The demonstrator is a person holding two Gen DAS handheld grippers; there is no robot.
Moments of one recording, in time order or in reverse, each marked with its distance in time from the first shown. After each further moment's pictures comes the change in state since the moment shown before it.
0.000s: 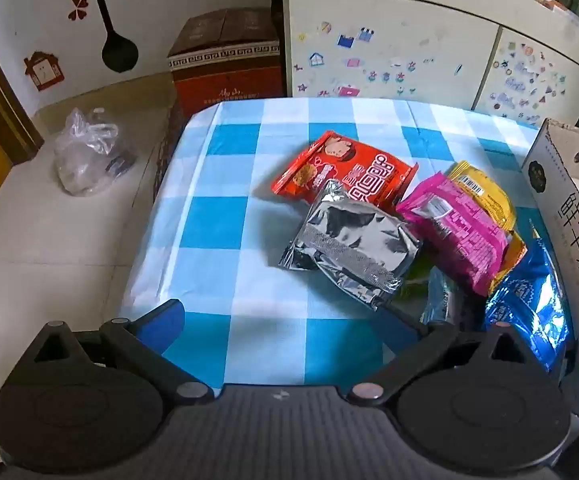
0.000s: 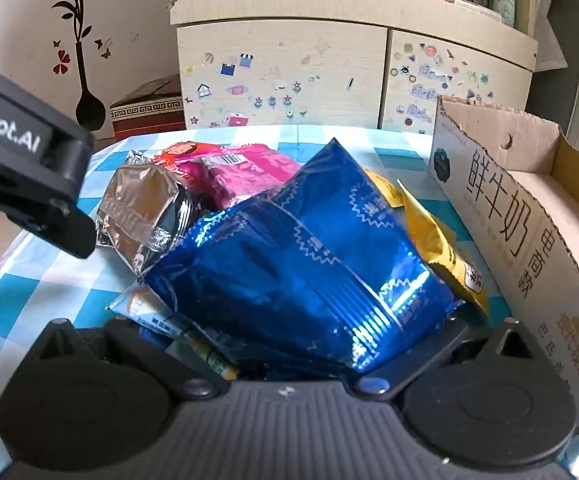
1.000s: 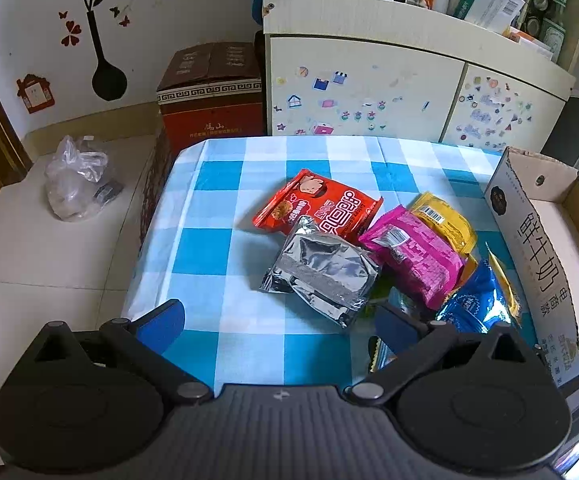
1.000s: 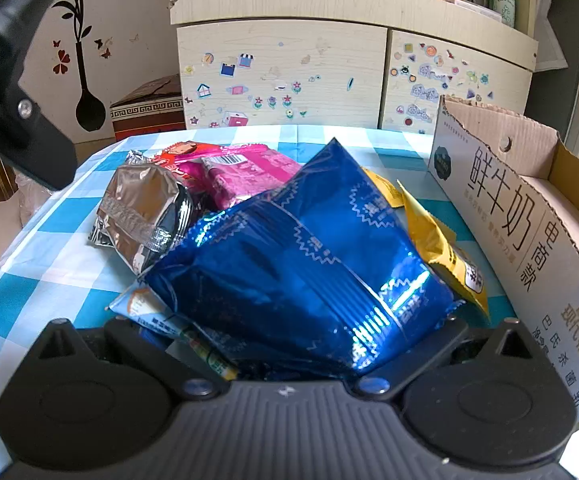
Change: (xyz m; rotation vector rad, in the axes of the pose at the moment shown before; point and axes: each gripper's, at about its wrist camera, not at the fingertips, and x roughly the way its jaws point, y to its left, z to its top) left arm -0.041 0.001 0.010 0.007 -0.082 -0.079; right arm 0.001 0.001 0.000 0.001 0.002 0.001
